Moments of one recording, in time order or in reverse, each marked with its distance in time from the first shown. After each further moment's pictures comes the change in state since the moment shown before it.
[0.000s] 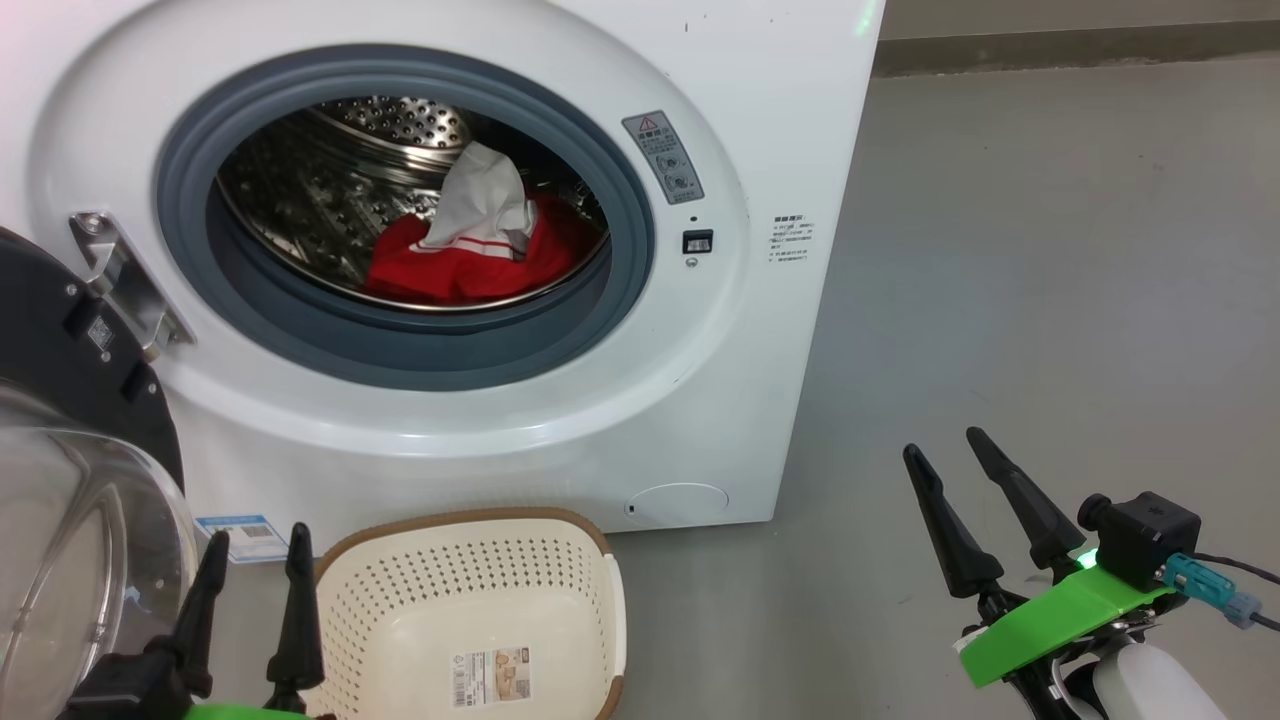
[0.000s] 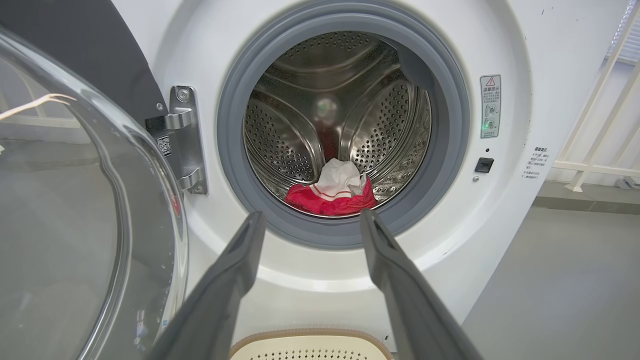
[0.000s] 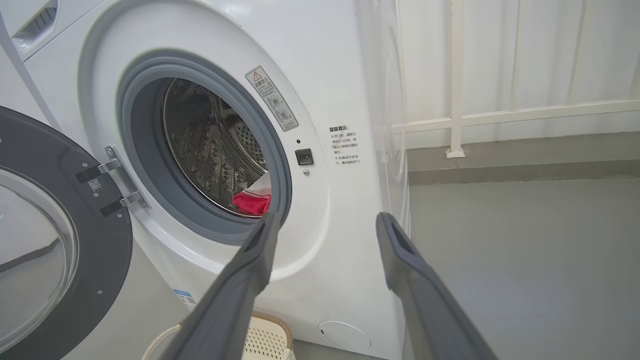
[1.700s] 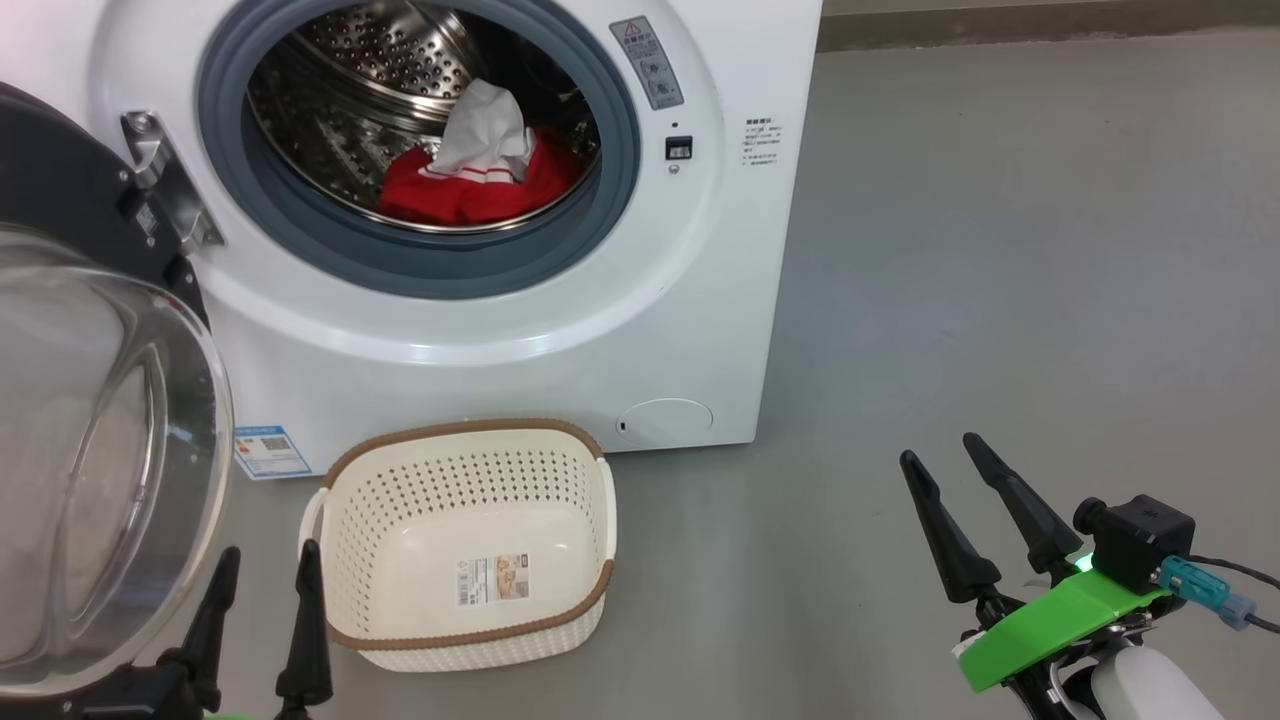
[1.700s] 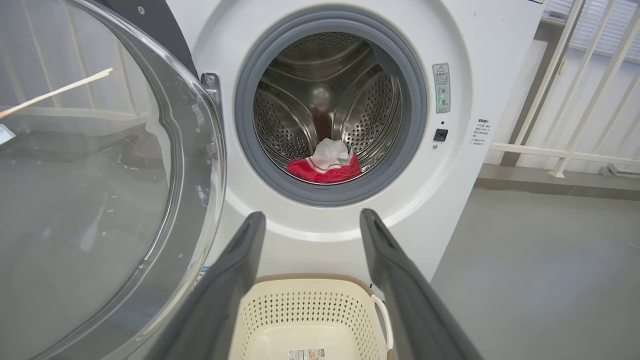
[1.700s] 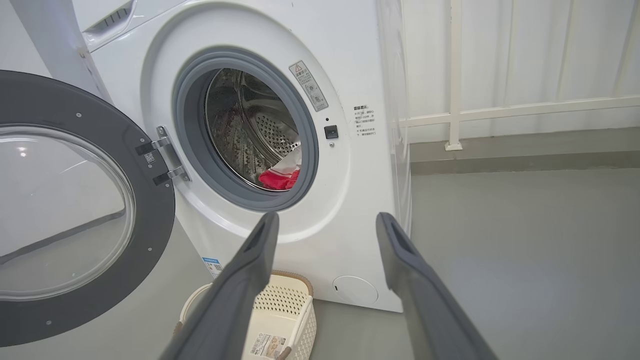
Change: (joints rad) left arm 0.015 0.015 -0.030 0.011 -0.011 0.015 -0.006; right arm 0.000 -0.006 0.011 0.009 0.000 0.000 0.000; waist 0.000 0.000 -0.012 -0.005
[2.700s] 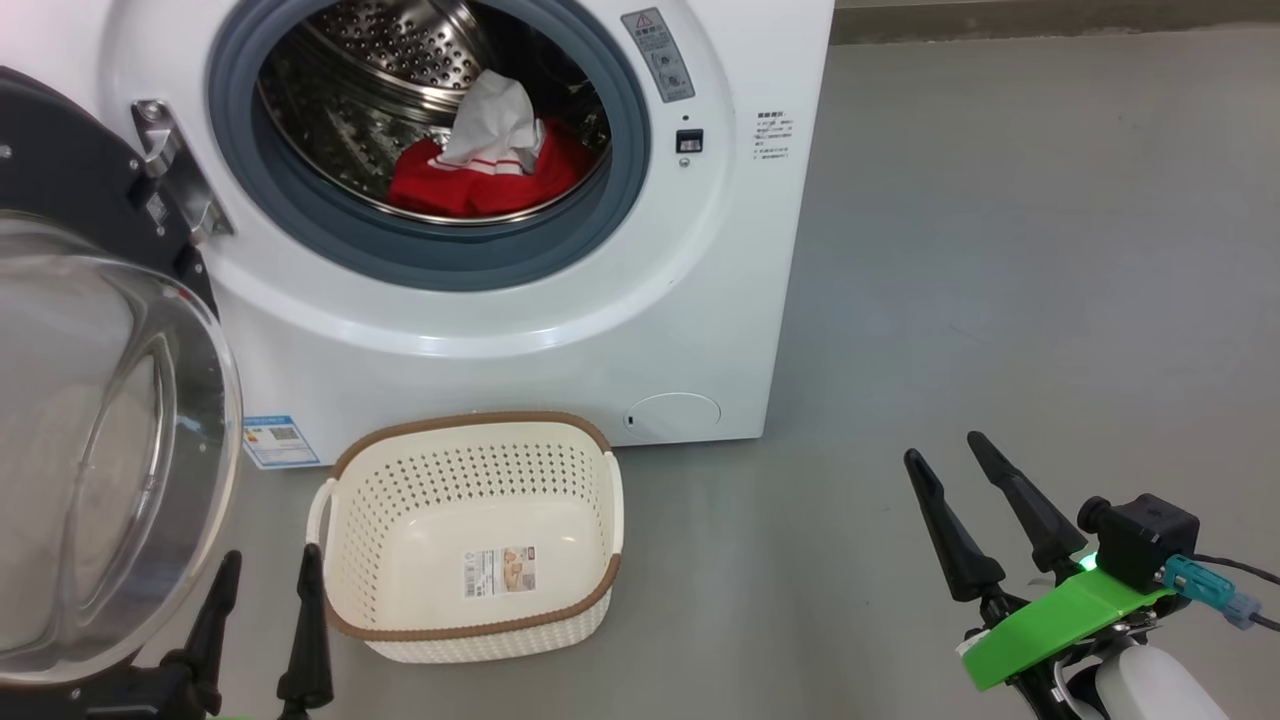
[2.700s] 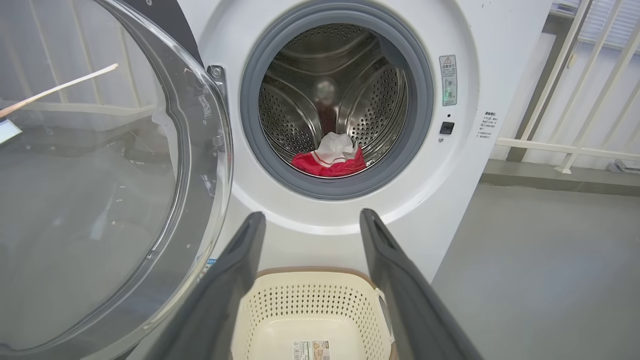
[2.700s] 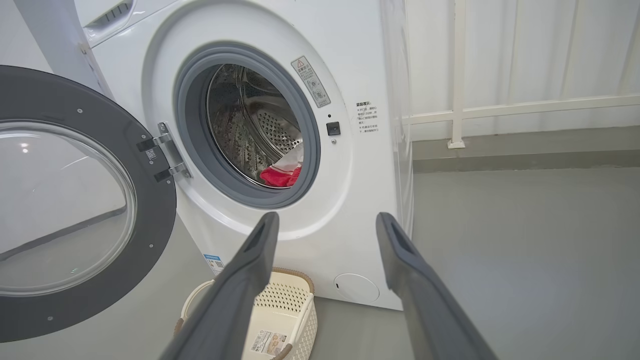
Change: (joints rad) left arm 0.000 0.006 -0.011 0.007 -0.003 0.009 -0.001; right arm 0.000 -0.005 -0.002 0.000 0.000 0.000 0.000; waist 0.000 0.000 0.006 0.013
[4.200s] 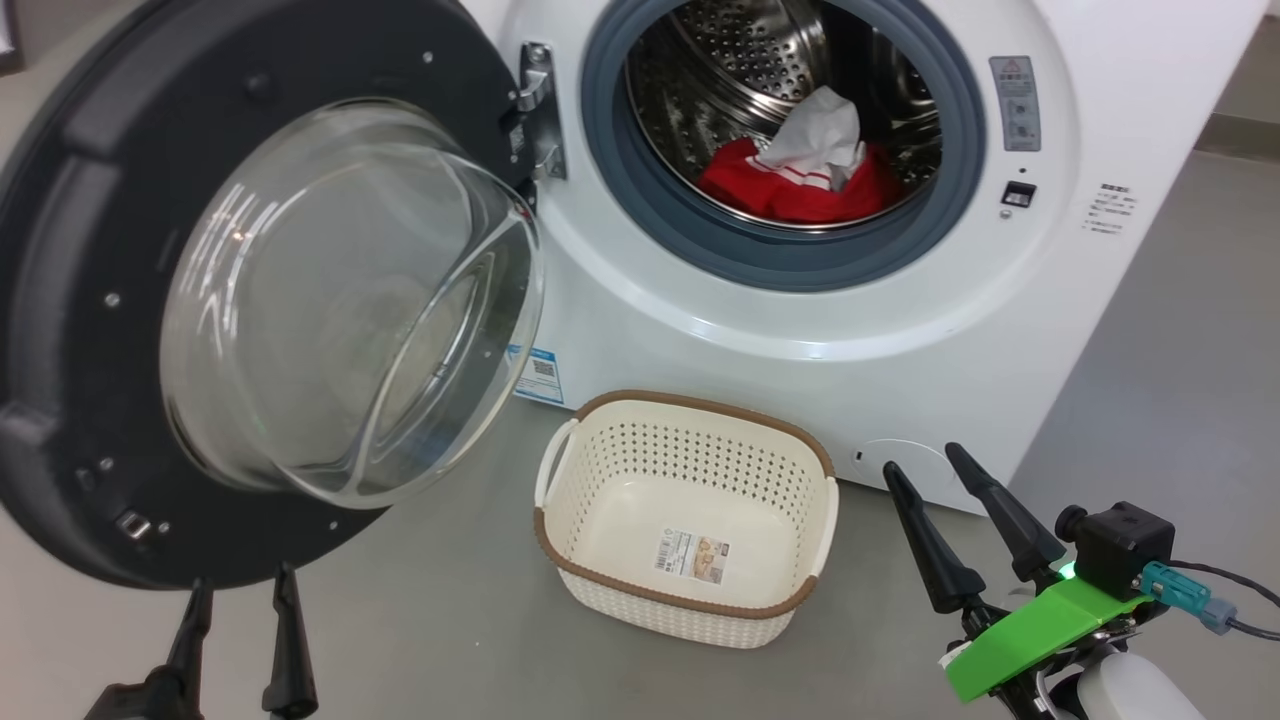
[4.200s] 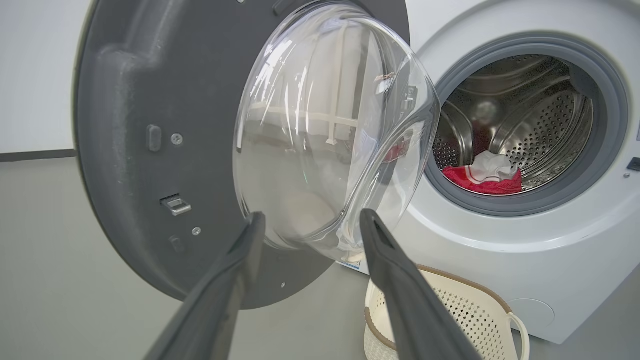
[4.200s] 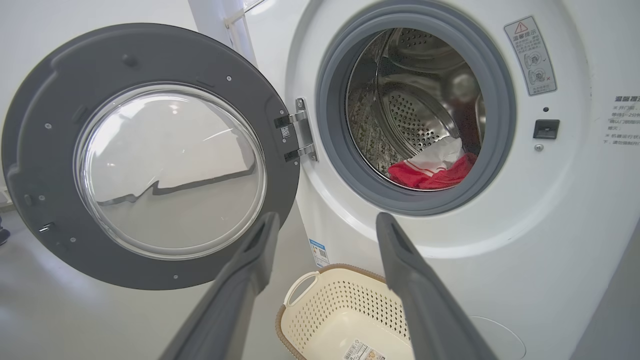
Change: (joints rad) left arm 0.011 -0.019 0.025 0.021 0.005 0.078 -0.003; right arm 0.001 0.006 0.030 0.007 0.003 0.000 0.000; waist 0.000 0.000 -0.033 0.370
